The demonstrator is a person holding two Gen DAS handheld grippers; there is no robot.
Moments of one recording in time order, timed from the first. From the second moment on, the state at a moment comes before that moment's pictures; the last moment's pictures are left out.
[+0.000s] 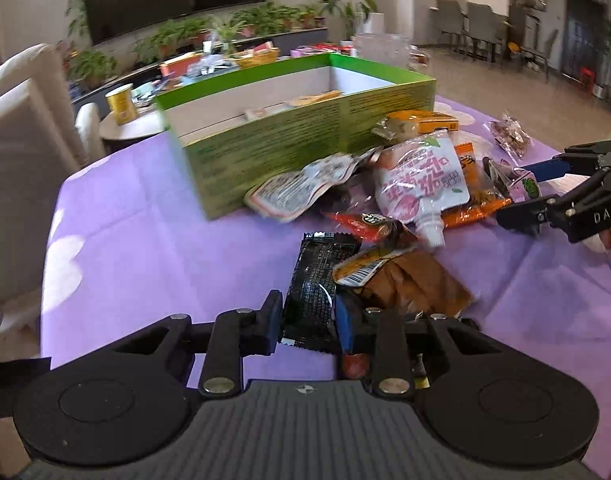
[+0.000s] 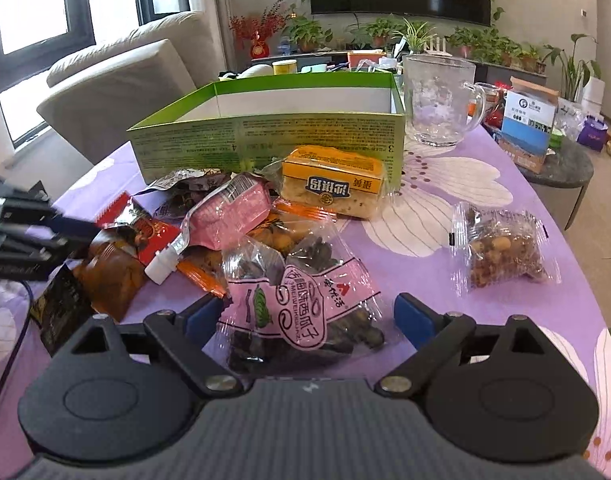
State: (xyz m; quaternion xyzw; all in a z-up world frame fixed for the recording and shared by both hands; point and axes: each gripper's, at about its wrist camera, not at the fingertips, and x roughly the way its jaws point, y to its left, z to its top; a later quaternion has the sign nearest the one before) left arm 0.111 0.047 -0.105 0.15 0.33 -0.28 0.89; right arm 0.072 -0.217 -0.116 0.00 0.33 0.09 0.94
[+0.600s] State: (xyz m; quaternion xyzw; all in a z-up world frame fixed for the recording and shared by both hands) left arm 0.118 0.032 -0.104 0.17 0.33 -0.27 0.89; right arm 0.089 -0.208 -0.121 -0.05 0.34 0.13 0.93
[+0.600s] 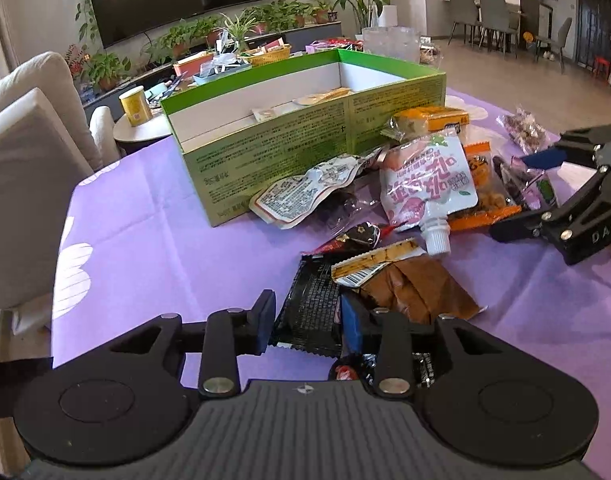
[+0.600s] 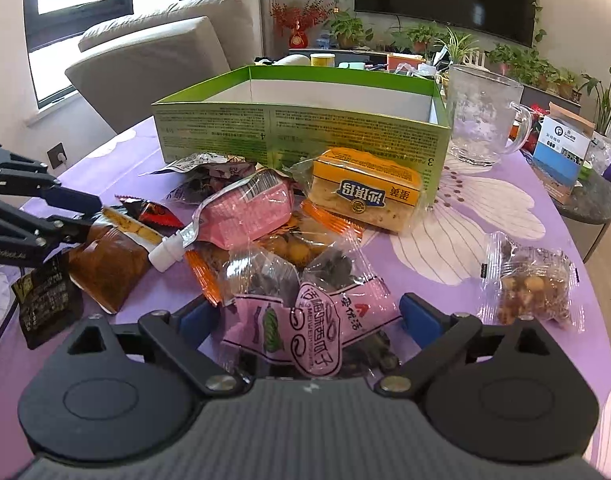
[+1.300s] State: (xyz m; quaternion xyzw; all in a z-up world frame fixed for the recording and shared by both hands) left arm 0.071 0.047 -0.043 0.10 0.24 -0.26 0.93; right arm 0.046 -0.209 -0.074 -0.01 0.28 0.11 0.95
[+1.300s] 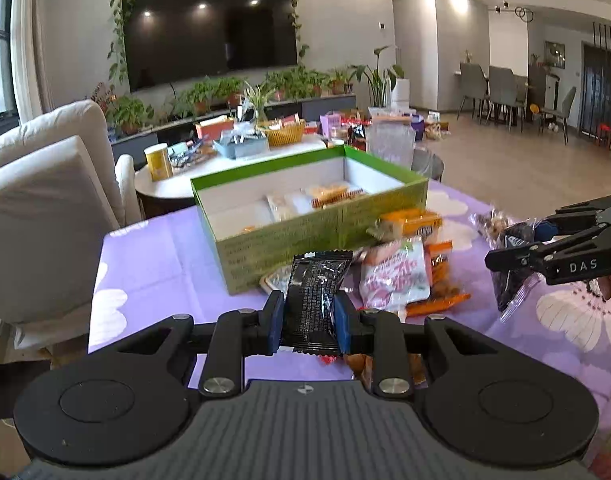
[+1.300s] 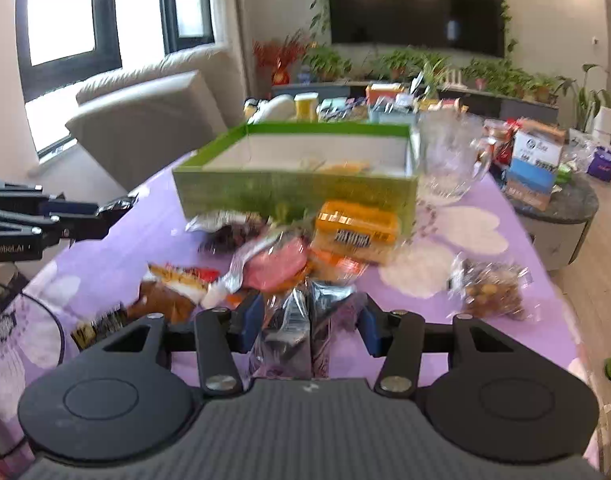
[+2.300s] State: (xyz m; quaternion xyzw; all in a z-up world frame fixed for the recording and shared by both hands) left arm 0.162 0.004 -0.016 0.08 0.20 -0.21 0.95; right arm 0.114 -0.204 -0.011 -0.03 0.16 0.10 0.98
